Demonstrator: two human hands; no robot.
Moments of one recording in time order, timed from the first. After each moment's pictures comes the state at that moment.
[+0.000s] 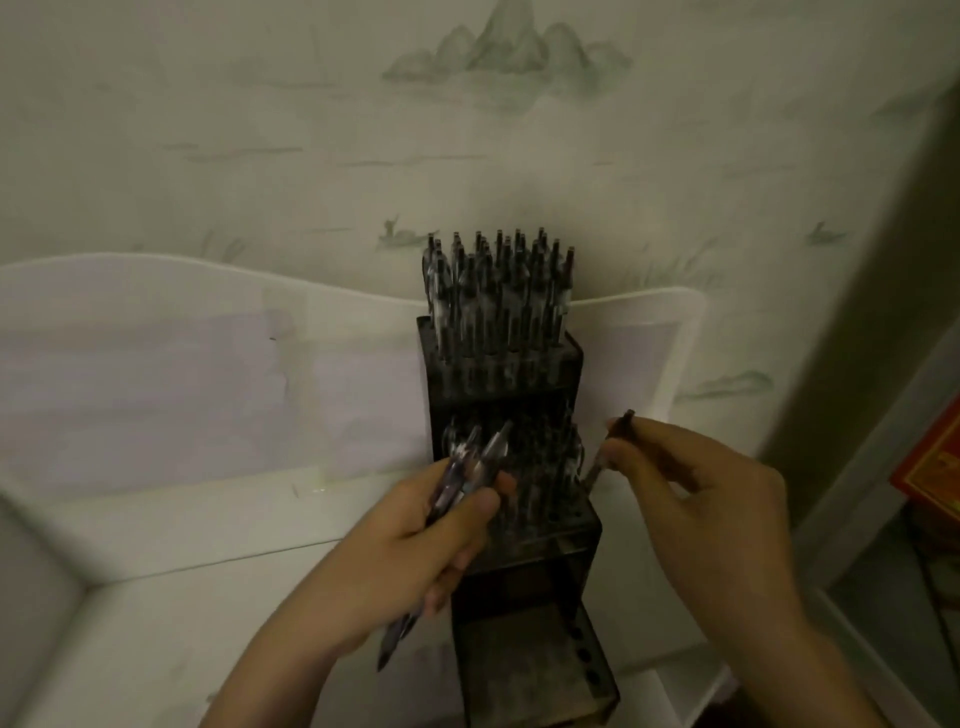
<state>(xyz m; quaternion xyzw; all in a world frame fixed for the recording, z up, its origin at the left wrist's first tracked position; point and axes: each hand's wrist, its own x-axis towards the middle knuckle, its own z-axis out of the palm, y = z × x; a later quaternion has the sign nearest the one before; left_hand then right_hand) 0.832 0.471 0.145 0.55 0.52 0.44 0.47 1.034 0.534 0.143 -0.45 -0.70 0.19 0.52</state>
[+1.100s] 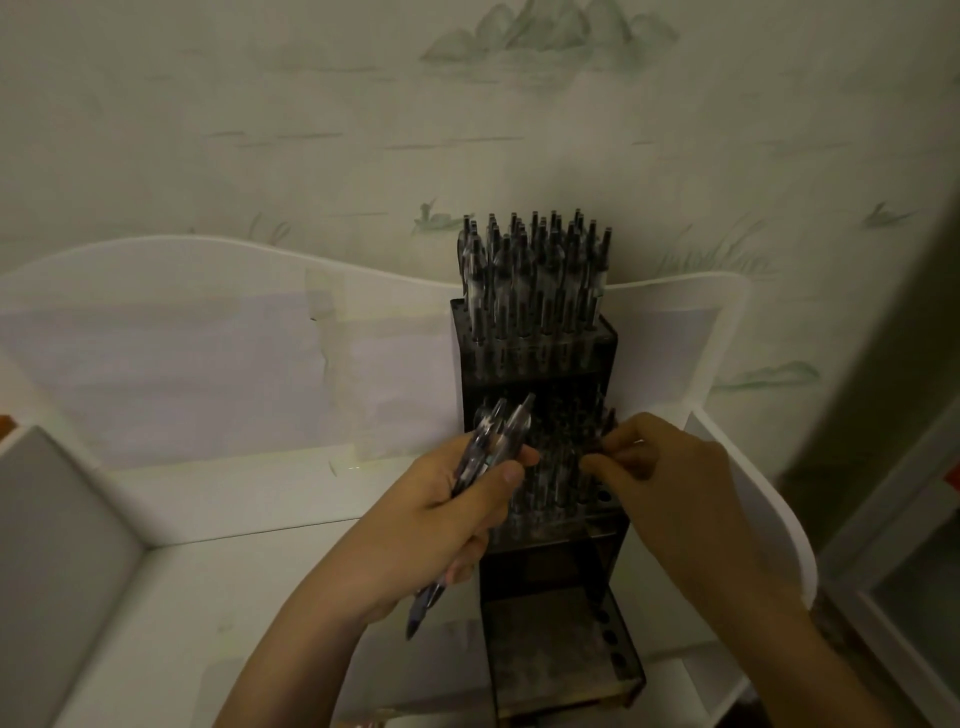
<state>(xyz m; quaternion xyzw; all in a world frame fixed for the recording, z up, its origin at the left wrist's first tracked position) 0.831 0.464 0.148 0.54 0.52 0.46 0.47 1.016 0.564 0.111 -0.49 -0.72 0.27 0.41</state>
